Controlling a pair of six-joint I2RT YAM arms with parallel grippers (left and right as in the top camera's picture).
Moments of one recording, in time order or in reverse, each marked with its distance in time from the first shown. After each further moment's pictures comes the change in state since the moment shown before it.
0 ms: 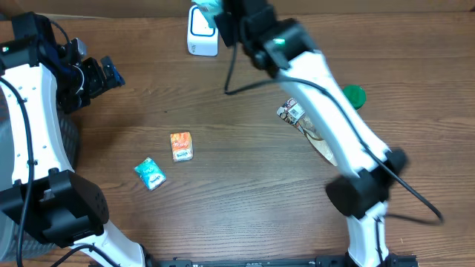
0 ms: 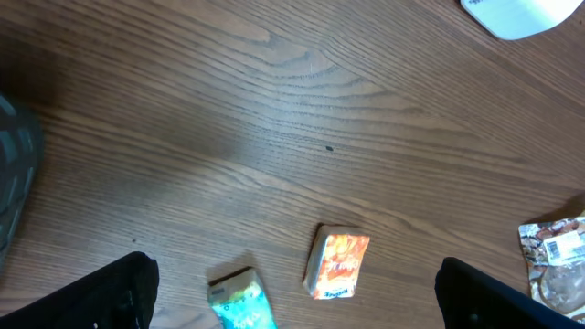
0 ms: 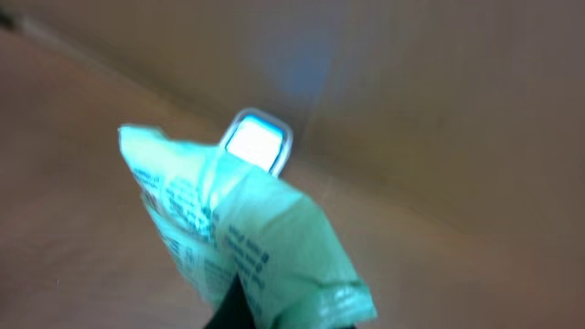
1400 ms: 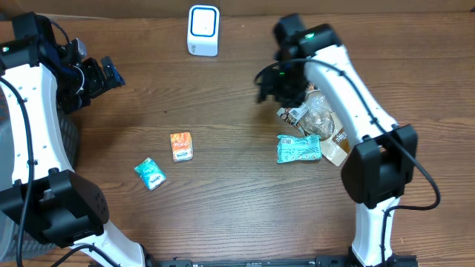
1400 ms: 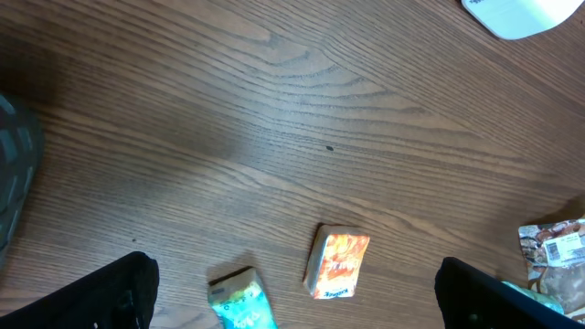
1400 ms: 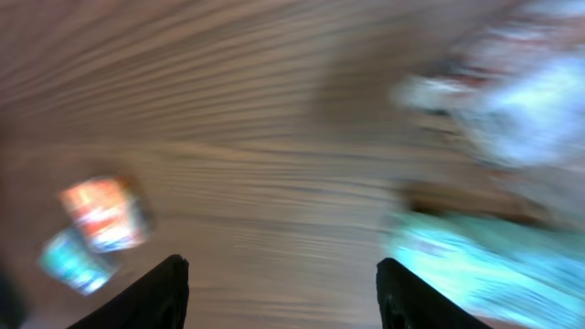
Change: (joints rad) left arm 0.000 0.000 0.000 0.000 0.000 0.000; right arm -0.172 0.047 -0.367 -0.299 -0.515 0.391
